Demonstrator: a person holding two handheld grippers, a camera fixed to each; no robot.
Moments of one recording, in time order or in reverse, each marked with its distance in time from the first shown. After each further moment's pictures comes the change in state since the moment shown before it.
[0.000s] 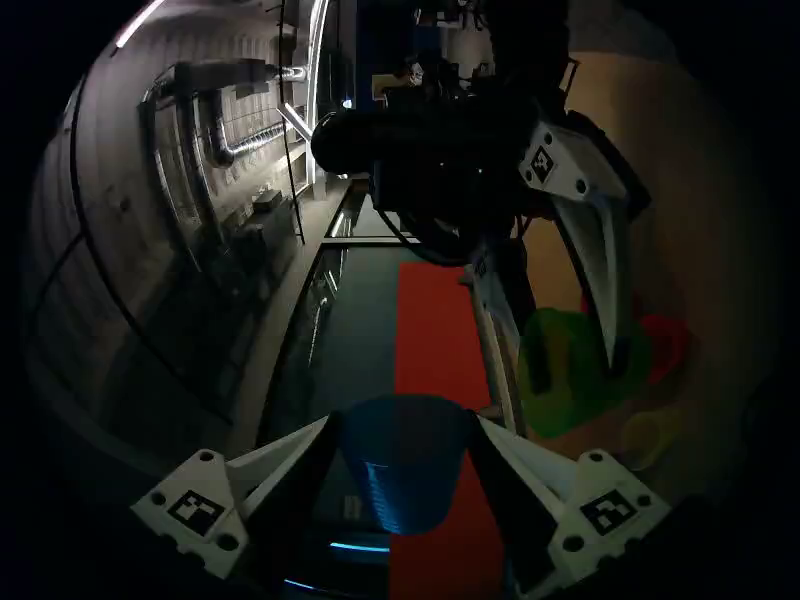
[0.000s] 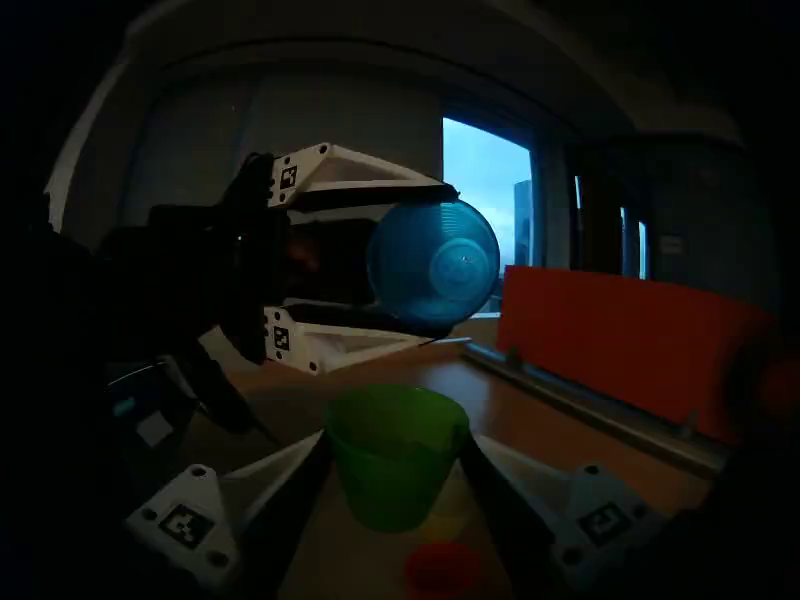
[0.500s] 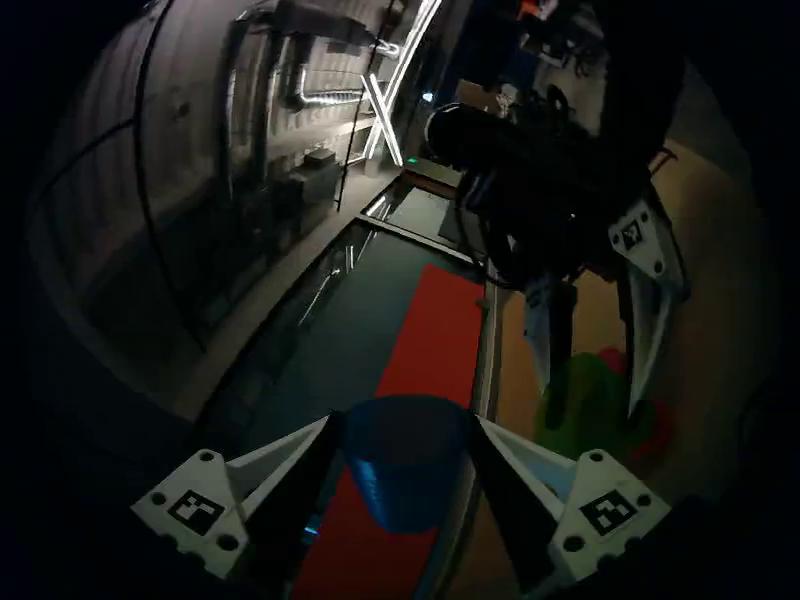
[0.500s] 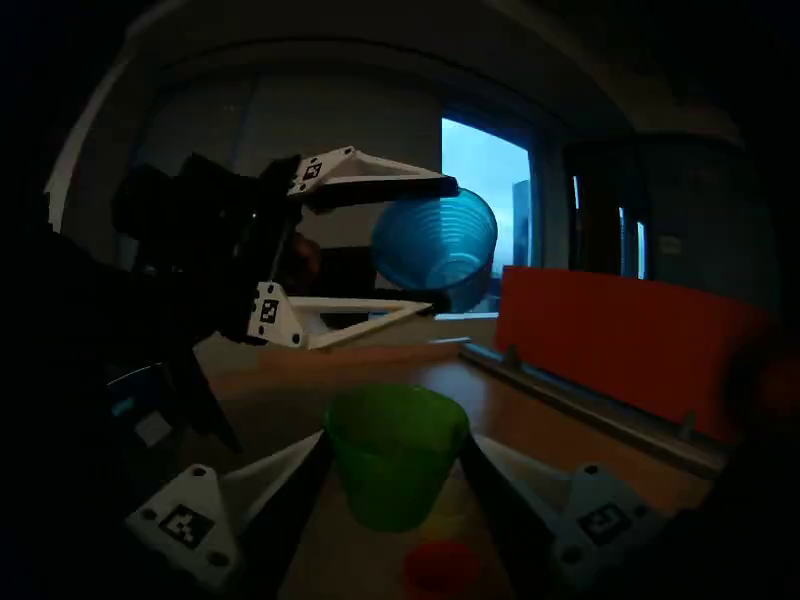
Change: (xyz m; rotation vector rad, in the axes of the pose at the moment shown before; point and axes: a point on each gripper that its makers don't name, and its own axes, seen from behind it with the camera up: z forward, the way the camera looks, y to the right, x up) left arm -0.012 -0.010 0.002 0.036 -0.011 -0.391; right arm 0.000 0.002 -0.001 -0.004 0.003 0.000
